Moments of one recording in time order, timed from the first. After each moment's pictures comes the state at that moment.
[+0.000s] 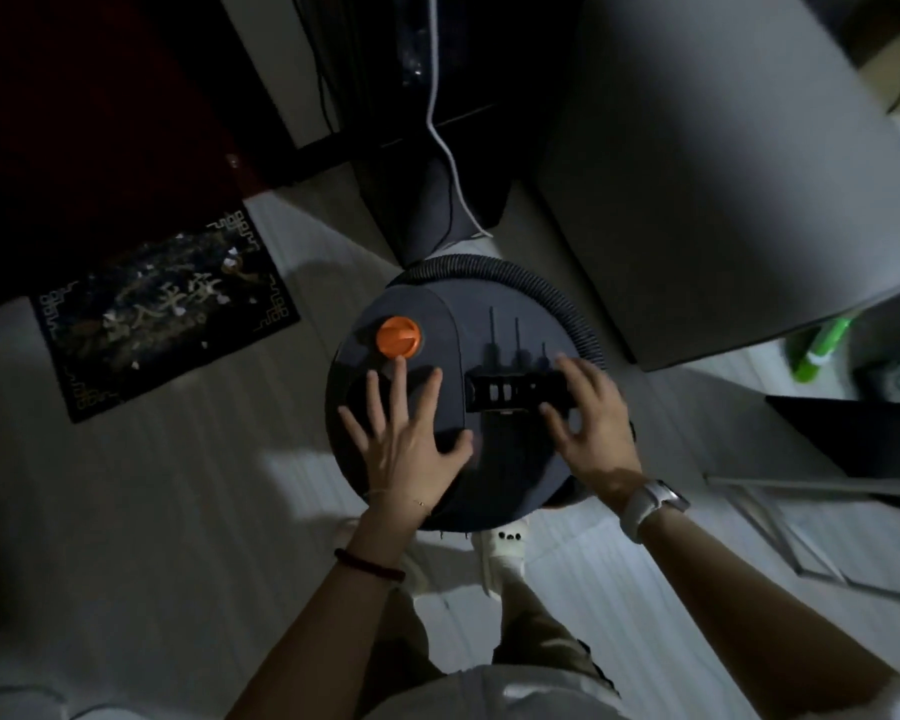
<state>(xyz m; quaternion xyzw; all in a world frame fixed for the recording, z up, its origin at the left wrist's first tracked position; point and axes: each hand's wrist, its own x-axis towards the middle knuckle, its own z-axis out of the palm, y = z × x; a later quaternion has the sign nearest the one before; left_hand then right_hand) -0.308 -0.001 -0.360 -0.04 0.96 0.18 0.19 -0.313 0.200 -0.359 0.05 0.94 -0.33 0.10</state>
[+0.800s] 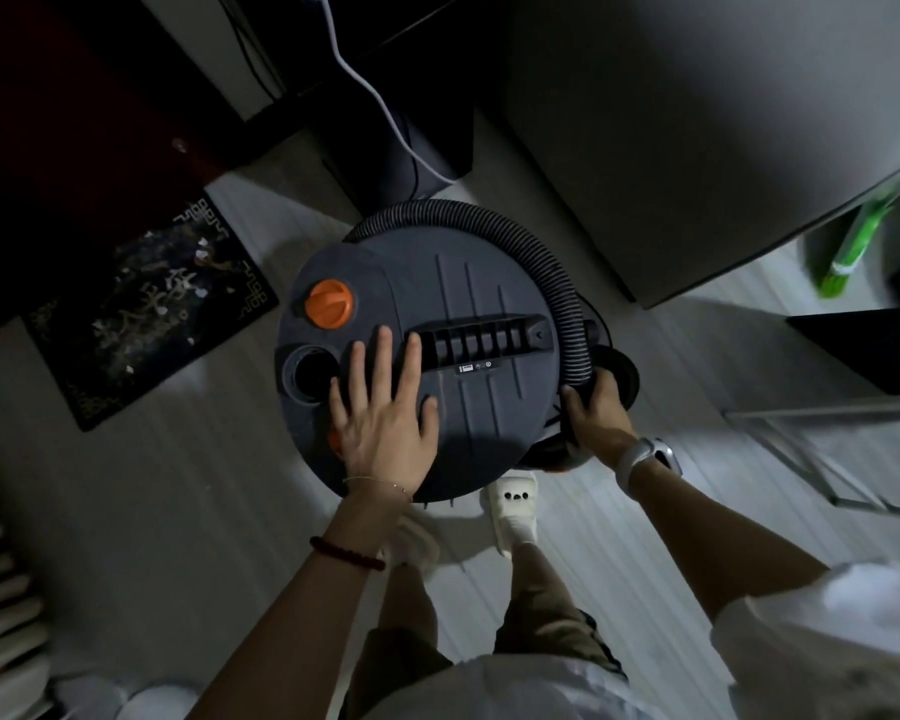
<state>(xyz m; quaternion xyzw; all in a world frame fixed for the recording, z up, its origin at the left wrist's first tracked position) -0.294 0.037 -0.383 0.04 0.99 0.06 0.11 -0.278 0.263 -0.448 0.30 0.82 -0.44 0.23</state>
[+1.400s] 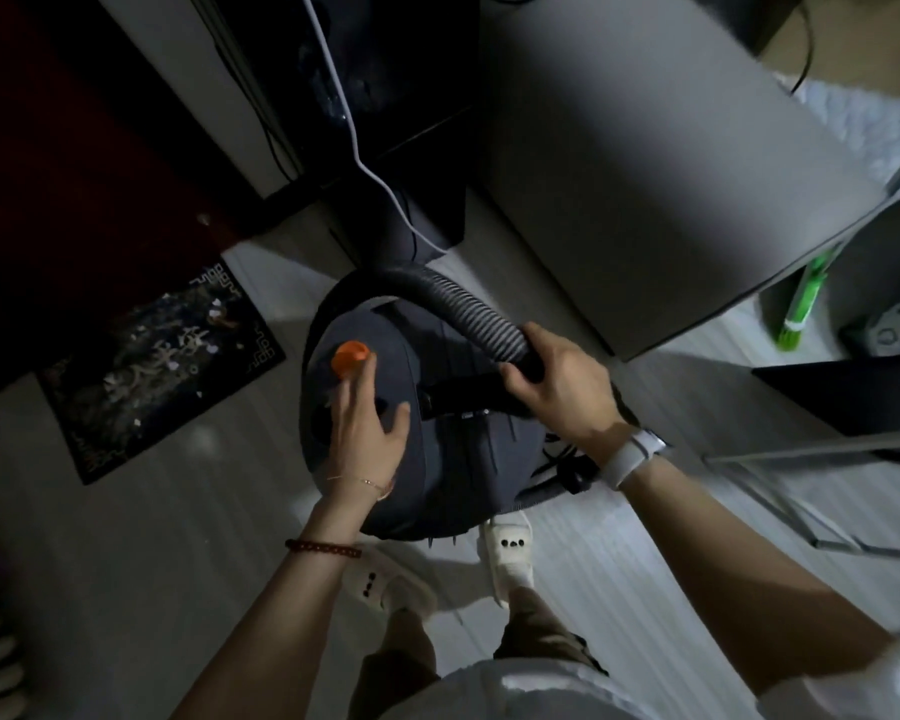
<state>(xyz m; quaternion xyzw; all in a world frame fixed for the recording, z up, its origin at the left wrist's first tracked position) -0.333 0.016 -0.332 -0.07 0.92 0.36 0.11 -0.346 0.227 -0.295 0.03 0.95 -0.31 0.08</state>
